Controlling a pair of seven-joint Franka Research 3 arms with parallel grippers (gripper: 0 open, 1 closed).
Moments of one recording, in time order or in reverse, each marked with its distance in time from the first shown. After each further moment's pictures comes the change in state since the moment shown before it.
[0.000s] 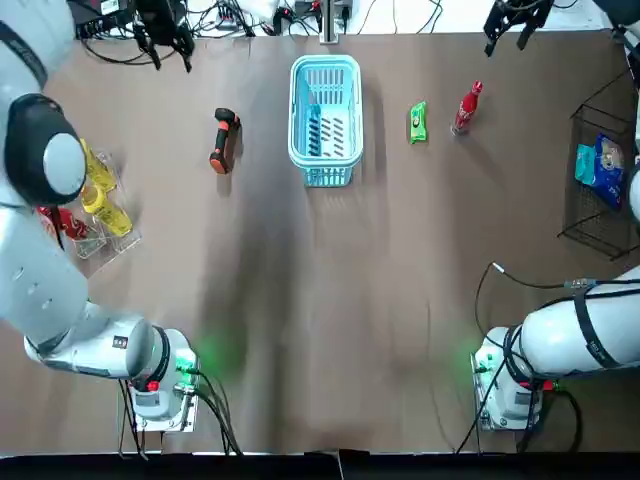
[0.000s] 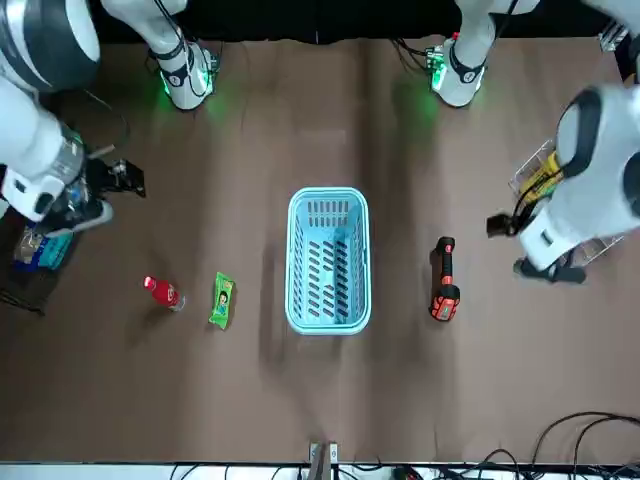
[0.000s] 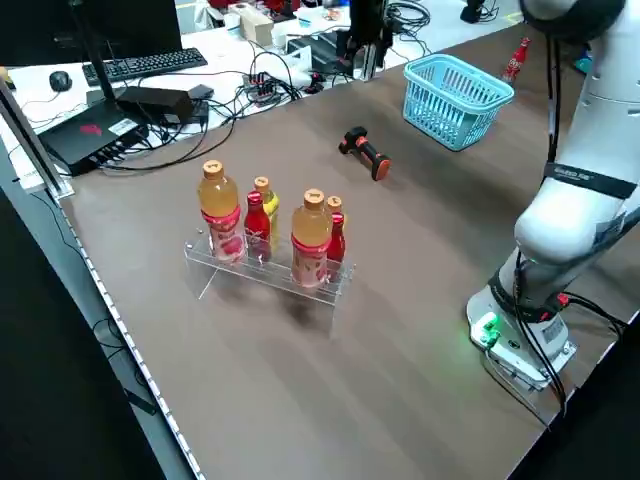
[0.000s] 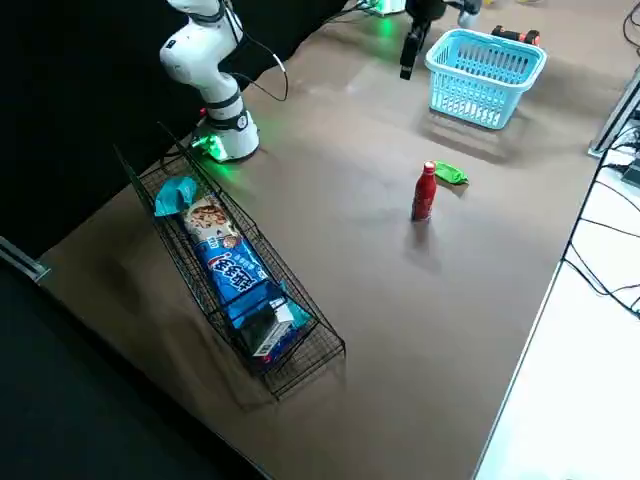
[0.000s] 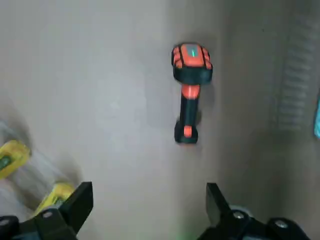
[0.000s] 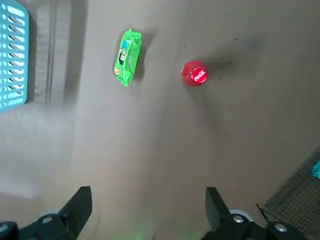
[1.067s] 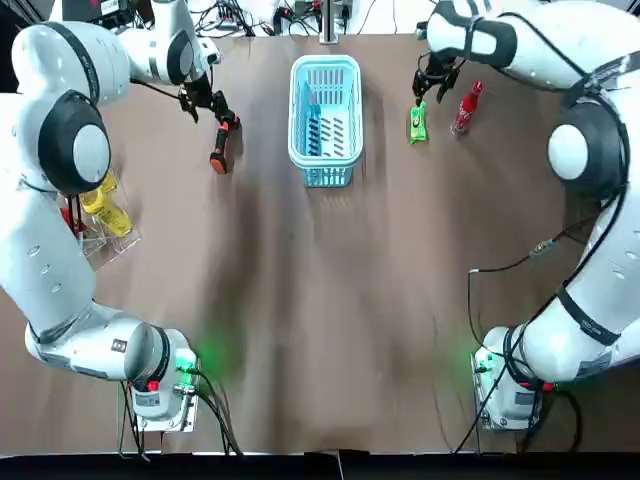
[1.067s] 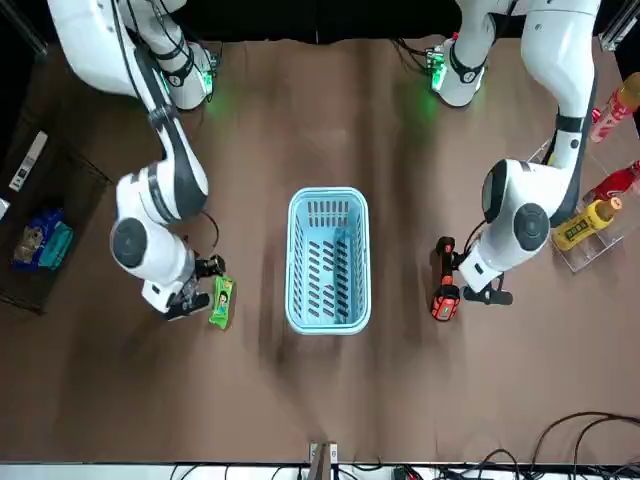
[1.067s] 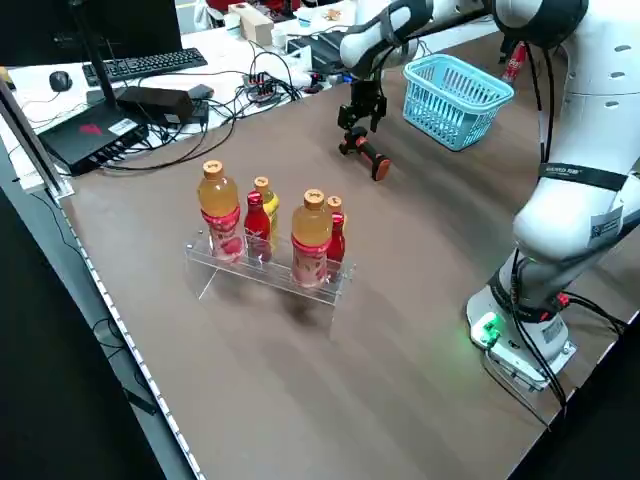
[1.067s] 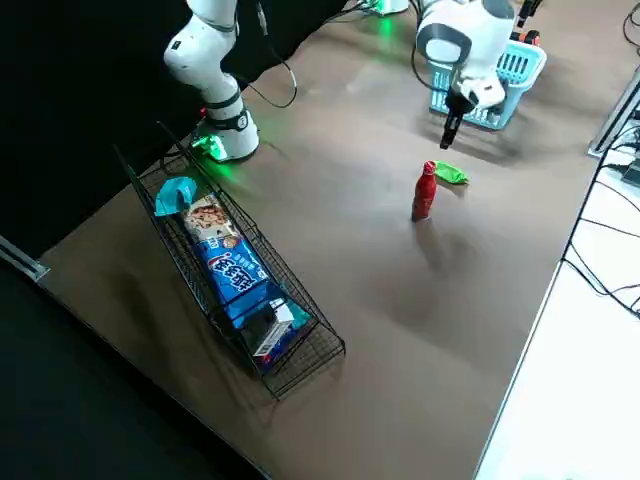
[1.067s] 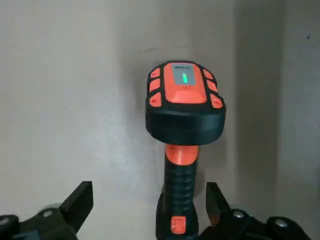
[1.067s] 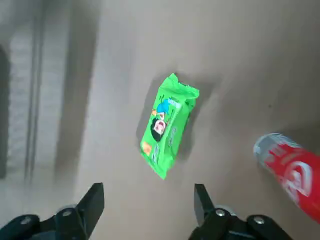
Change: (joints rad) left arm -0.062 0.123 -0.003 -0.350 0.000 0.589 -0.066; right arm 0.155 0.443 0.001 -0.010 0.025 0.489 0.116
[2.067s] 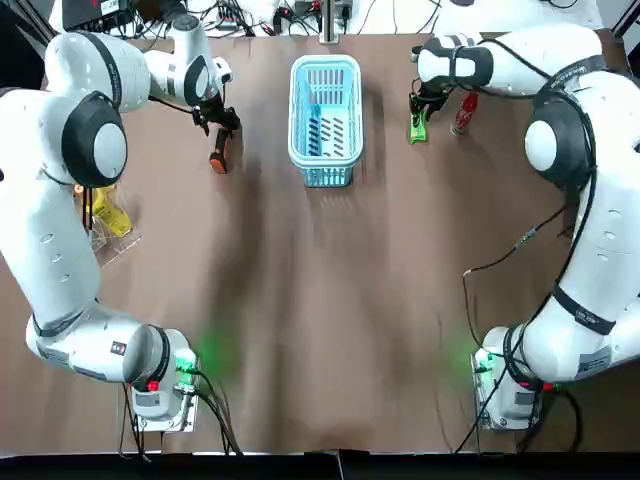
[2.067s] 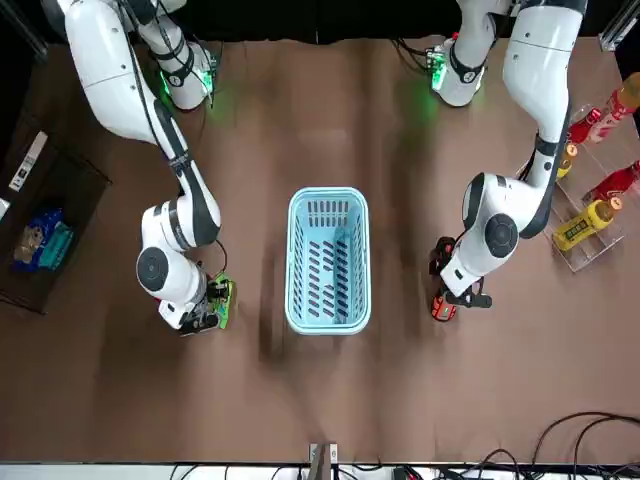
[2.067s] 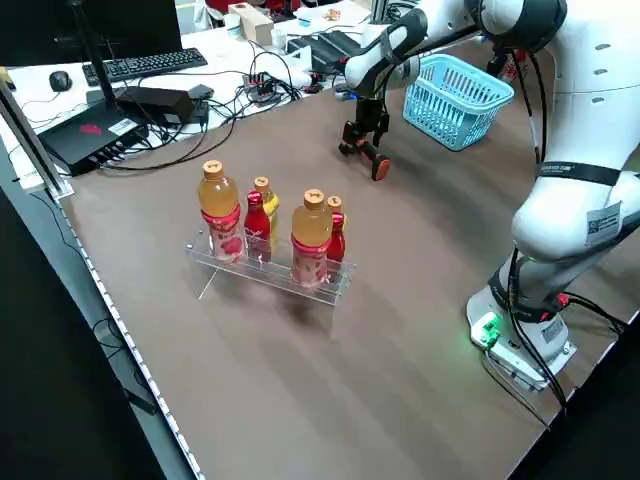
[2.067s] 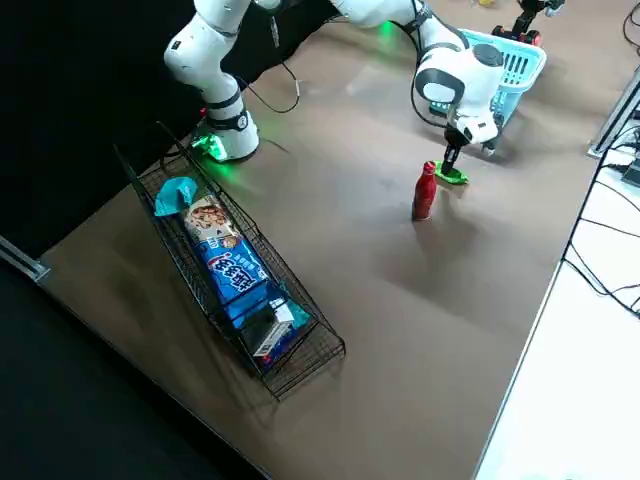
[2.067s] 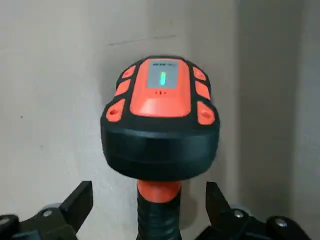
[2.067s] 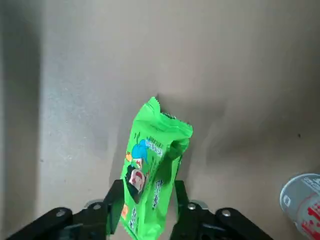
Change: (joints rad) left arm -0.035 0.092 0.002 -0.006 0.032 0.099 -0.049; right arm -0.001 0.148 -0.018 0.016 0.000 0.170 0.023
